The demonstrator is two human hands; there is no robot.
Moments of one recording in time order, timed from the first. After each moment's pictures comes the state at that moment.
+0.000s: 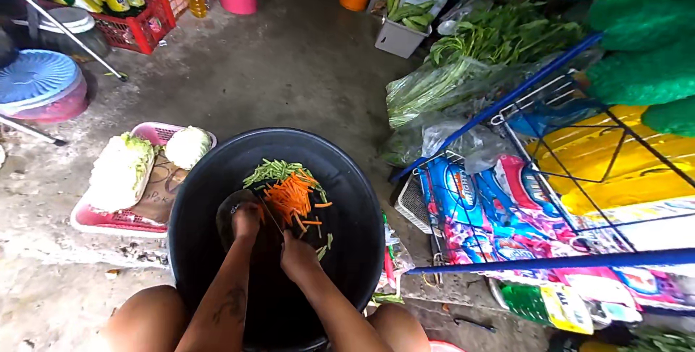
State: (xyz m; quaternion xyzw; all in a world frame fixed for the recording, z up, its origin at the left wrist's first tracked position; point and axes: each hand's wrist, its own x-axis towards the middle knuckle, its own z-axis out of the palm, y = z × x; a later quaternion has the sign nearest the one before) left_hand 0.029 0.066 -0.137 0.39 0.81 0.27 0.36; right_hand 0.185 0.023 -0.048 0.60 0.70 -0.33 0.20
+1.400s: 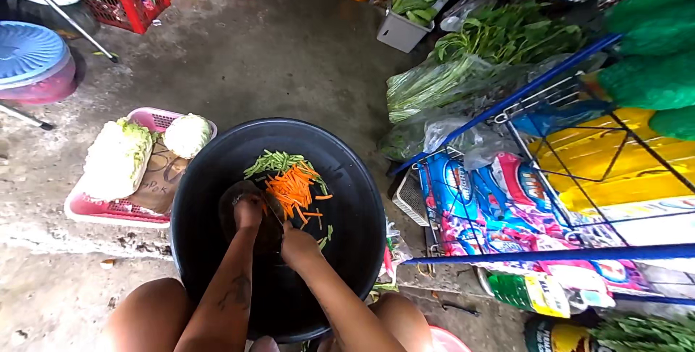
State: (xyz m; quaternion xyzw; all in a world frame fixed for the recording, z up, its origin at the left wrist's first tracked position) left_hand 0.025 0.065 -0.131 0.38 0.81 0.26 0.36; right_hand 0.166 0.023 -0.031 0.60 0.70 -0.31 0.24
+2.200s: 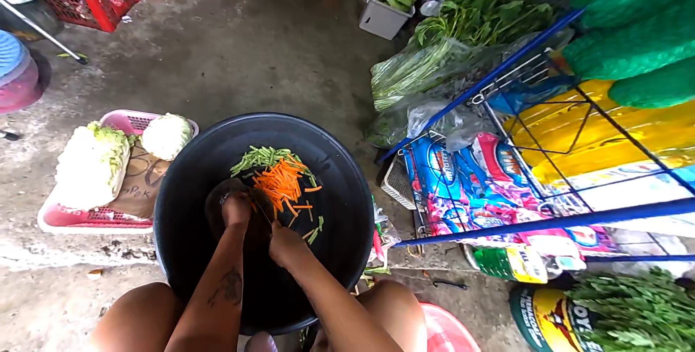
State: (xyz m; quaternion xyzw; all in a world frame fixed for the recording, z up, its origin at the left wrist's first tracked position) left_hand 0.028 0.067 -0.128 0.39 0.82 0.23 0.34; right_hand 0.169 0.018 -0.042 0.59 0.67 -0.37 0.23
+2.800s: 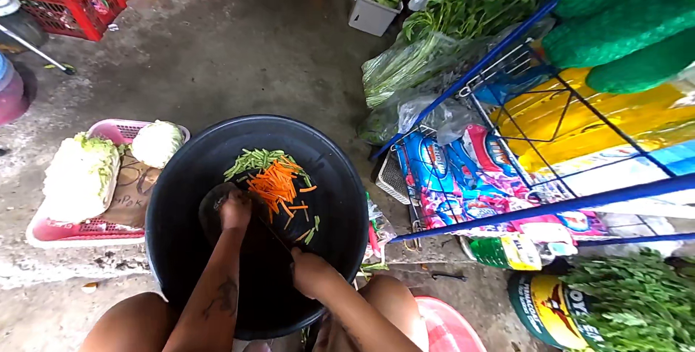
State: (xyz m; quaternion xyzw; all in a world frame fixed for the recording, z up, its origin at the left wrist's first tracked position) left_hand 0.038 0.071 -0.118 0.43 0.81 0.20 0.34; right_hand 0.233 -0.018 -0.008 0.58 0.64 -0.41 0.29
